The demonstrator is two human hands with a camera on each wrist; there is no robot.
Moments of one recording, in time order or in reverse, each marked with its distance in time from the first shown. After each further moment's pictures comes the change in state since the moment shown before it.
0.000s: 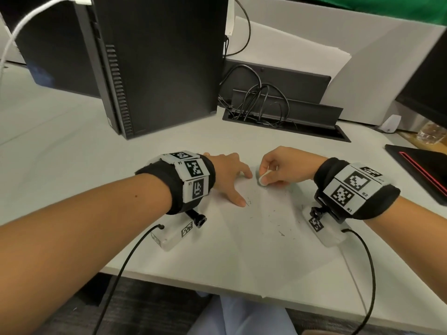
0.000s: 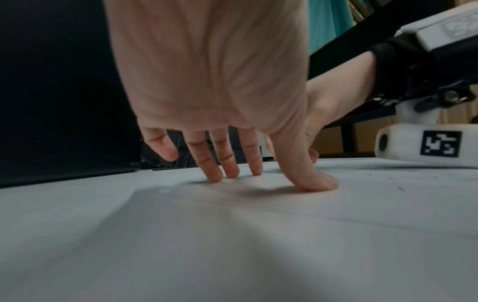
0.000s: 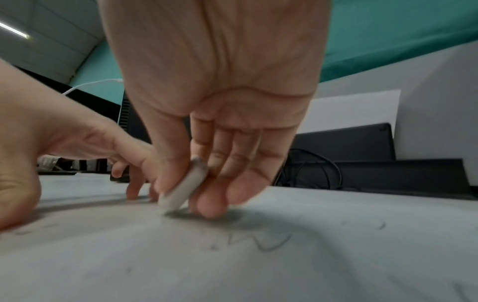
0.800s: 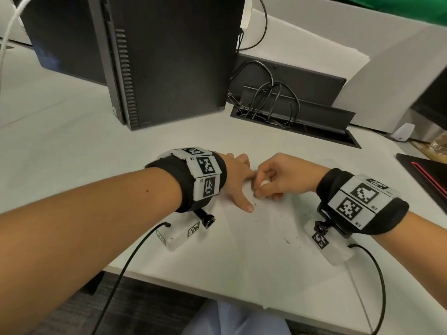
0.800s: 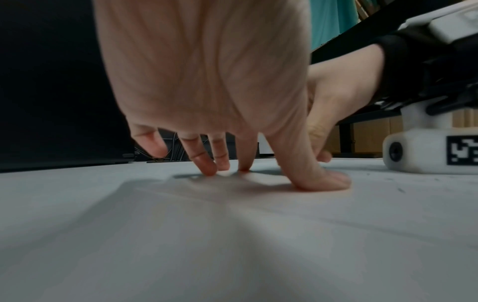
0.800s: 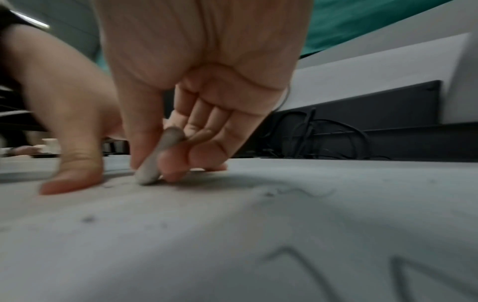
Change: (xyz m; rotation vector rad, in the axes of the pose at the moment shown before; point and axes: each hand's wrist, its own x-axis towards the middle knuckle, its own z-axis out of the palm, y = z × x) left_hand 0.007 0.000 0.000 0.115 -0.082 0.019; right_hand 0.006 -0.011 0.014 0.087 -0.073 -0.099
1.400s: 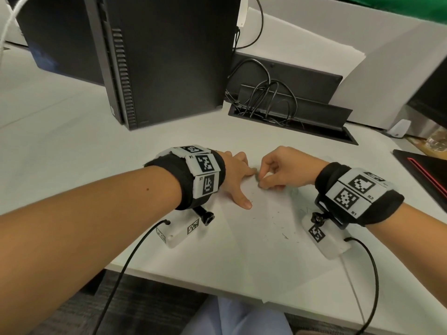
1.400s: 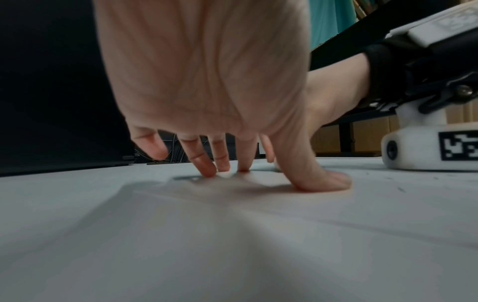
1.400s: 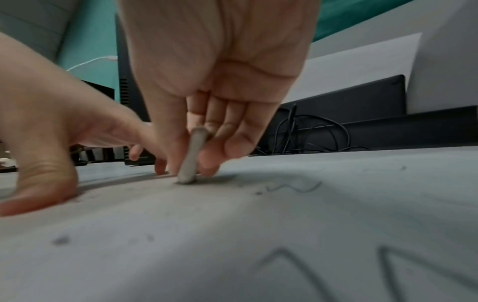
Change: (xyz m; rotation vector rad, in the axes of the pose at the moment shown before) left_hand -0.002 0.002 -0.001 0.026 -0.019 -0.012; right_hand -0.003 0.001 -0.005 -0.055 0.081 0.023
